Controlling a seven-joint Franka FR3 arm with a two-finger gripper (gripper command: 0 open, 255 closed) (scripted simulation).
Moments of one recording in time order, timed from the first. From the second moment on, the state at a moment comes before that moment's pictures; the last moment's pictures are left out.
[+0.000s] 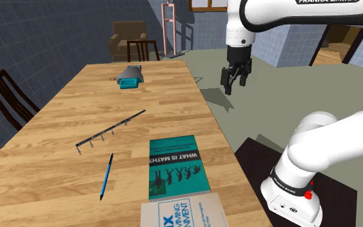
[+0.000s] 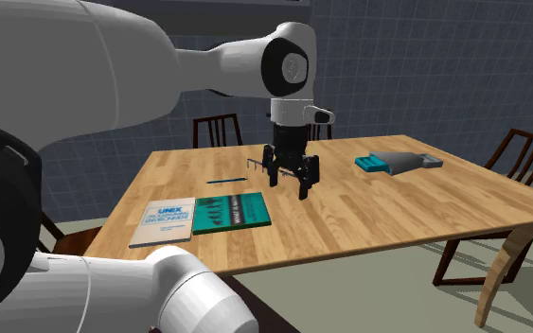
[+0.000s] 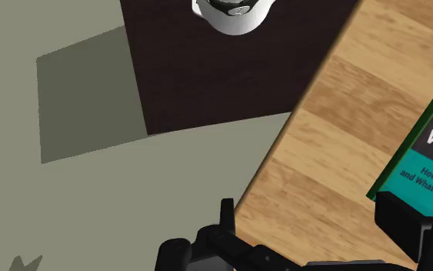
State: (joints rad) arm -0.02 -0.80 0.07 -2.39 0.00 1.51 0.14
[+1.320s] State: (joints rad) arm 0.01 -0.51 0.50 -2.33 0.27 1.77 0.72
